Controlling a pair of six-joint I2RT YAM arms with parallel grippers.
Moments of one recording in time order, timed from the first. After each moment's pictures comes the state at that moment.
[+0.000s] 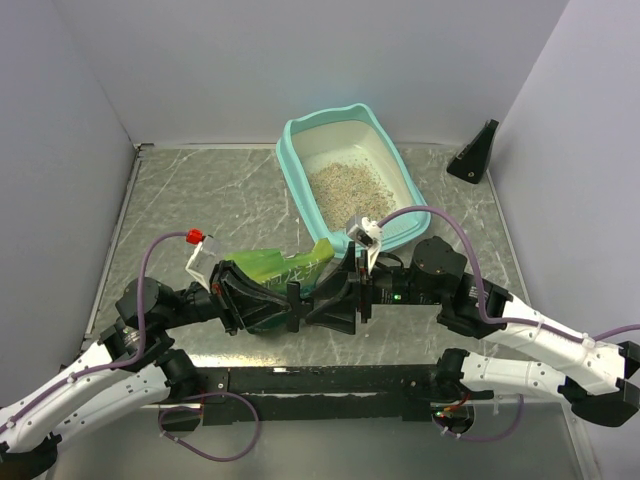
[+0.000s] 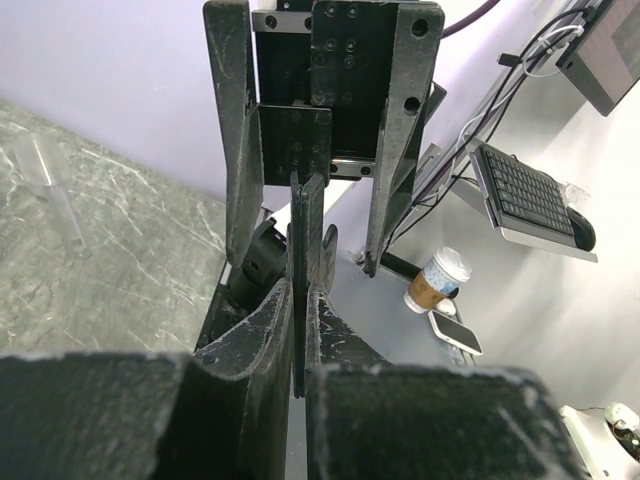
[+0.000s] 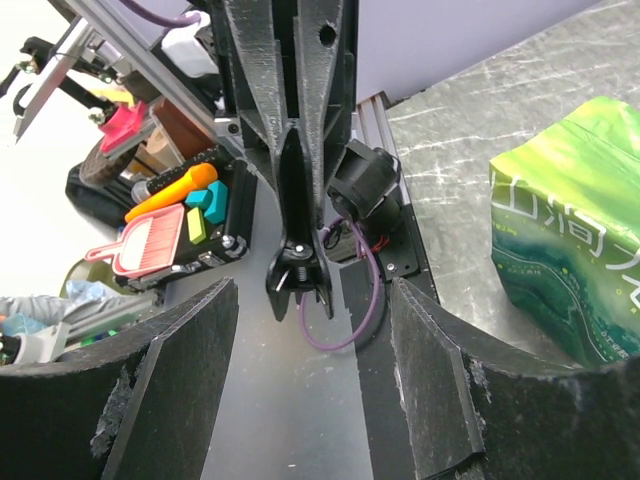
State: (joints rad) left arm -0.91 0.49 0.65 0.13 0.49 -0.67; right arm 1.09 0.87 1.01 -0.21 -0.42 0.48
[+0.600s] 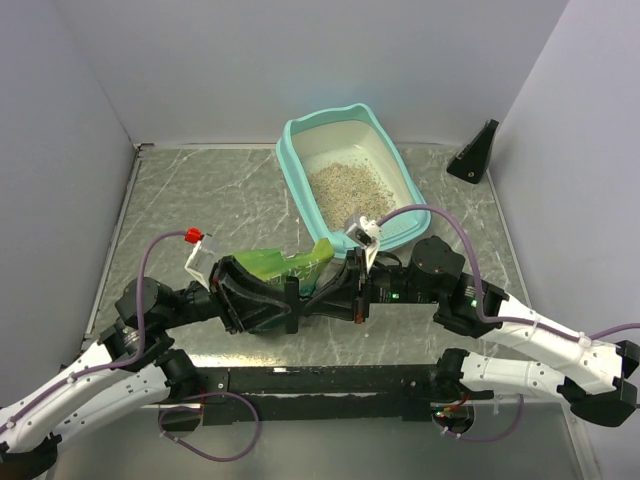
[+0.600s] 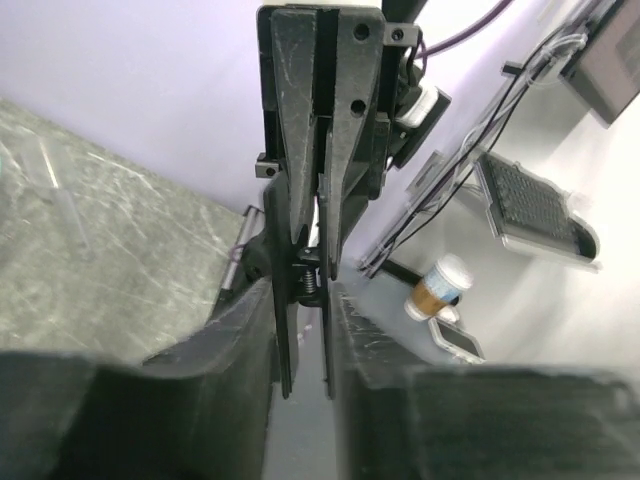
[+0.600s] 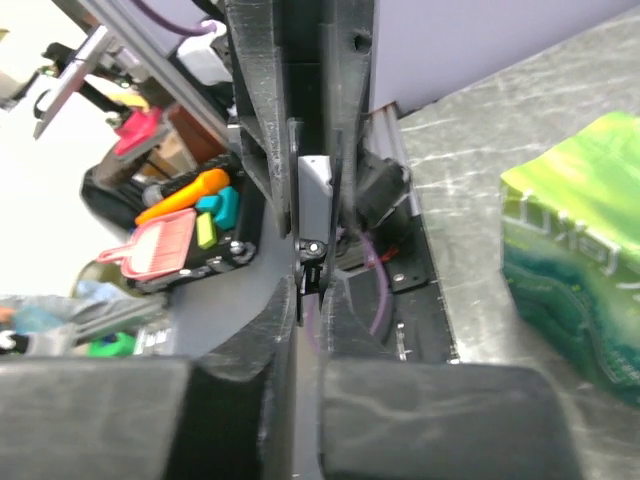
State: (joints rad) left arm -0.91 0.49 0.65 0.13 0.47 -0.67; right arm 1.09 0.88 0.99 -0.15 -0.44 0.49
